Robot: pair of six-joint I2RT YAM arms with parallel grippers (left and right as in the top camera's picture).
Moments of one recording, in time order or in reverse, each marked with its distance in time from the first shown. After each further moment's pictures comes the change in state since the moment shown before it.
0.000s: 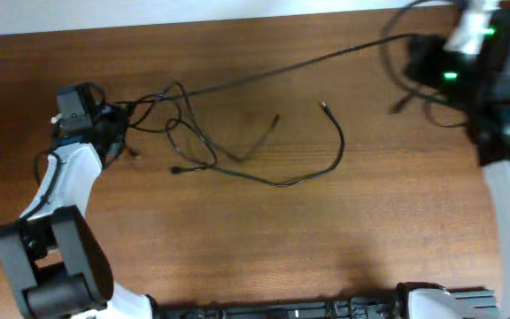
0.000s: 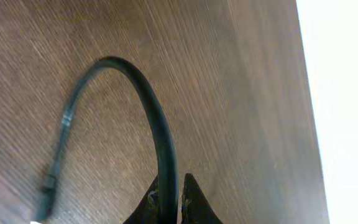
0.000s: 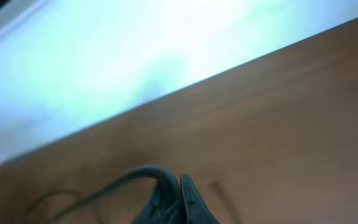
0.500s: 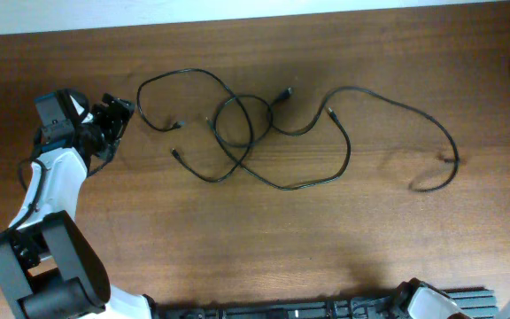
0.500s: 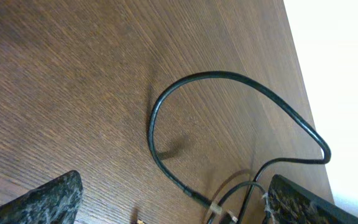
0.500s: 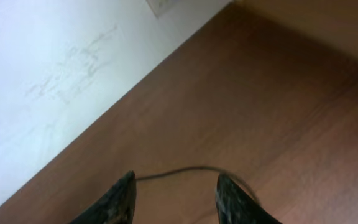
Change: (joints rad) left arm 0.080 -0.021 0.000 -0.063 0.282 0.245; right arm -0.459 -0.029 0.033 -0.173 0.046 -0.072
